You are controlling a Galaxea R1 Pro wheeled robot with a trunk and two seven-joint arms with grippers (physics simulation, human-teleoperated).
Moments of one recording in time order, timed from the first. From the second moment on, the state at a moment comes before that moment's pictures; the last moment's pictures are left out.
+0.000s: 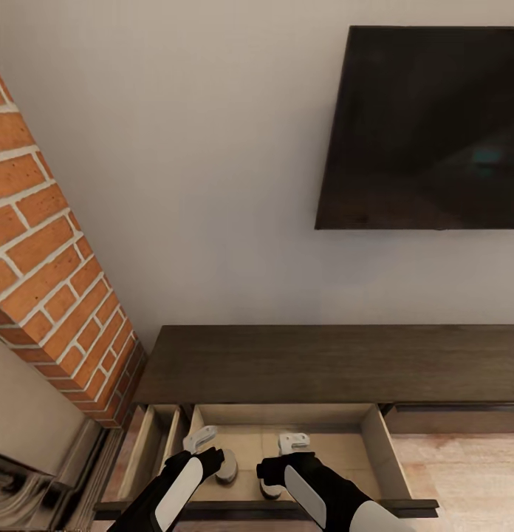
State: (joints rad) left arm -0.42 -0.08 -0.36 -0.77 0.84 0.36 0.55; right arm -0.57 0.12 0.75 -0.51 -0.80 0.38 -0.27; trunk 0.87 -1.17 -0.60
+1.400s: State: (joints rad) left arm -0.42 -0.08 -0.36 -0.77 0.84 0.36 0.55; right arm -0.57 0.12 0.75 -0.51 -0.80 0.38 -0.27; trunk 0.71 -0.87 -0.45
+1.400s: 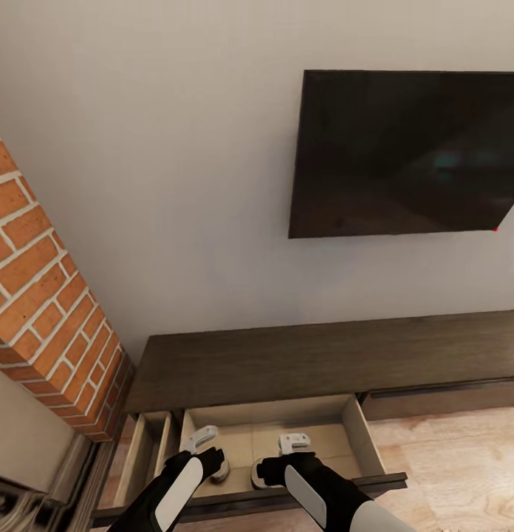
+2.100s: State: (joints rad) left arm -0.42 -0.08 -0.36 -0.76 0.84 0.36 0.55; right arm -0.57 0.12 0.75 -0.51 -0.80 0.38 -0.24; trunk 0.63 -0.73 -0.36
